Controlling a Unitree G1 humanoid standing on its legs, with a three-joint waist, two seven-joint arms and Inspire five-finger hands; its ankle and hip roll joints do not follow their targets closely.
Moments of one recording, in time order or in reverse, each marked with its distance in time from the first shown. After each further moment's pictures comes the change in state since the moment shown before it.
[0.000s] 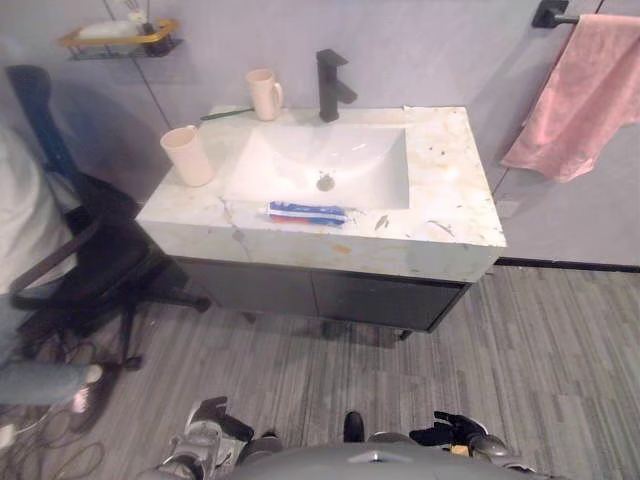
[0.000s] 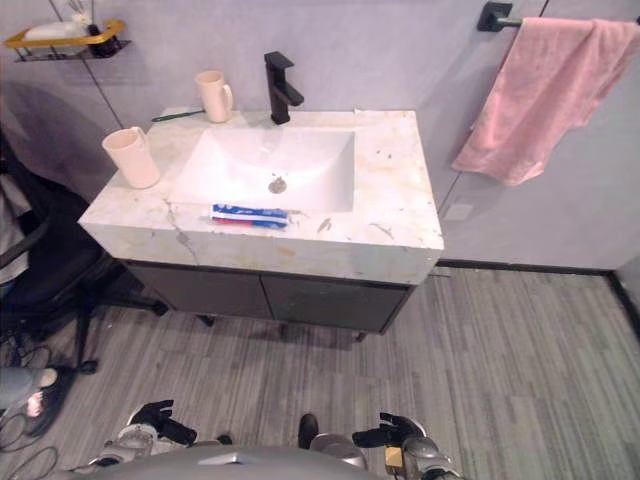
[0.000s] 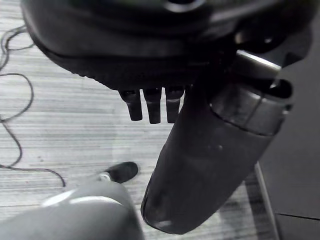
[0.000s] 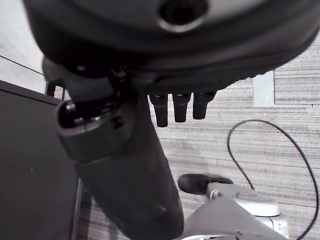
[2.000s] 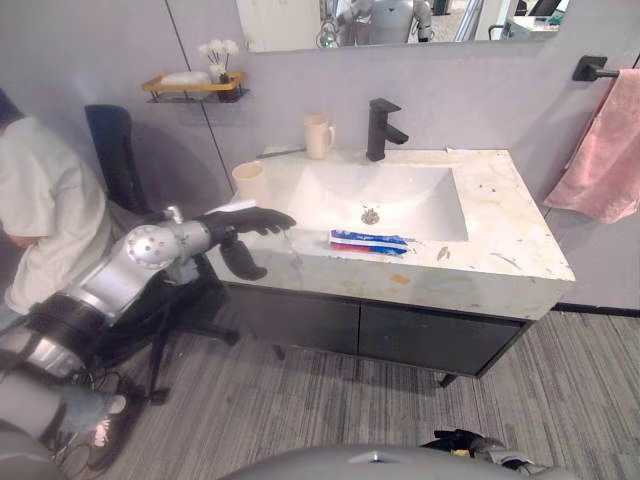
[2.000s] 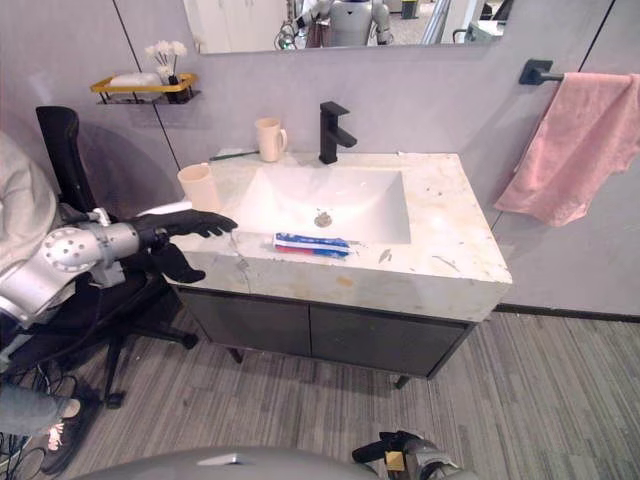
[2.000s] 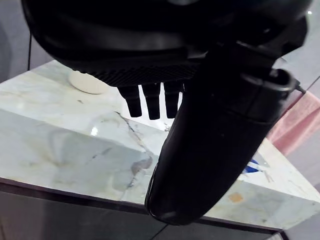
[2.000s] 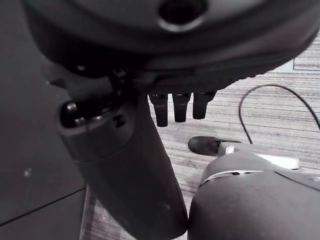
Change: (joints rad) left arm -0.463 0.775 -0.383 -1.088 -0.081 0.000 -0.658; right arm -0.058 -0.010 0.039 0.053 -0.005 0.127 0.058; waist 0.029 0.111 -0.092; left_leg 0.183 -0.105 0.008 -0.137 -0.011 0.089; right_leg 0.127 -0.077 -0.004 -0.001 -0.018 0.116
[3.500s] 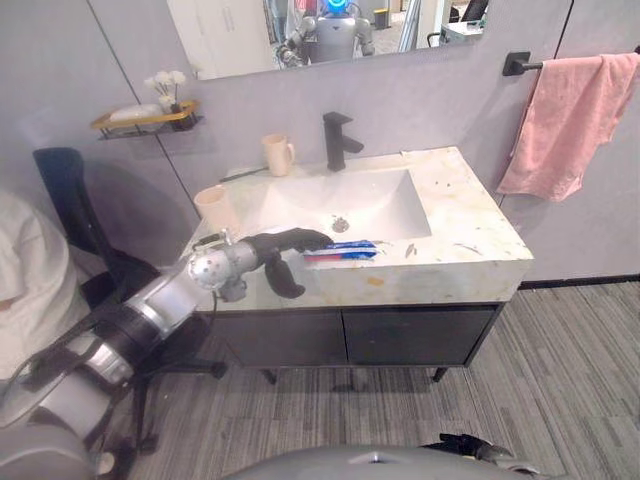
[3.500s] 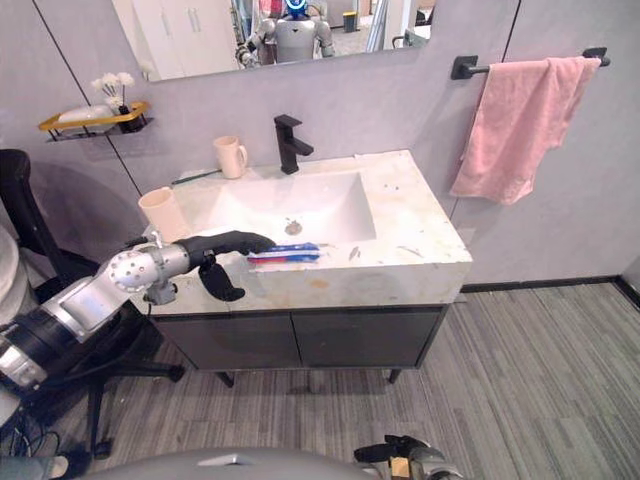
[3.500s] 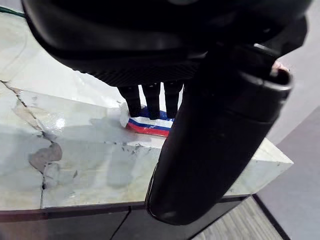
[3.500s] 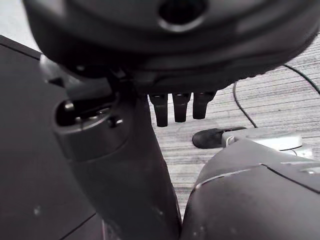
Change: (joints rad) left arm -0.002 -0.199 -0.125 -0.028 0.126 0.081 0.124; right arm 0.030 -0.007 -0.078 0.000 -0.015 -0.041 -0.008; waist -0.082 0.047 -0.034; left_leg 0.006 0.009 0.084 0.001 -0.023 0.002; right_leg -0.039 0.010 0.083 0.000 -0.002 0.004
